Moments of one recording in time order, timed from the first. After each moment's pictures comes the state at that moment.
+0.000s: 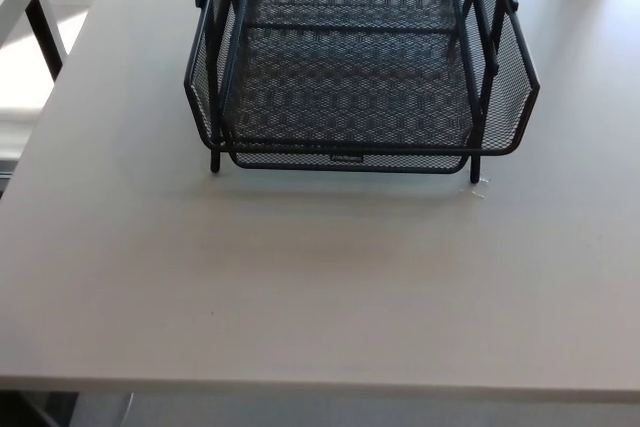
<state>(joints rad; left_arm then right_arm) 0.44 1.05 0.03 0.42 0.42 -0.31 -0.17 0.25 -0.62 -0.04 1.16 -0.76 -0.34 -0.72</state>
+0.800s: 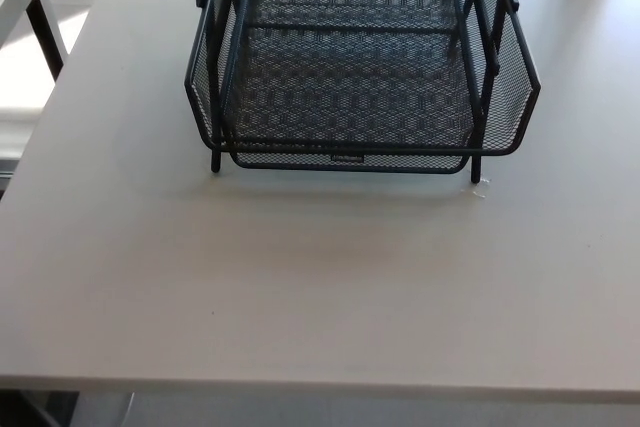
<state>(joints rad) 0.44 1.04 0.02 0.39 0.42 -0.23 -0.24 0.25 -0.65 0.07 1.13 -0.64 -0.29 -0.66</state>
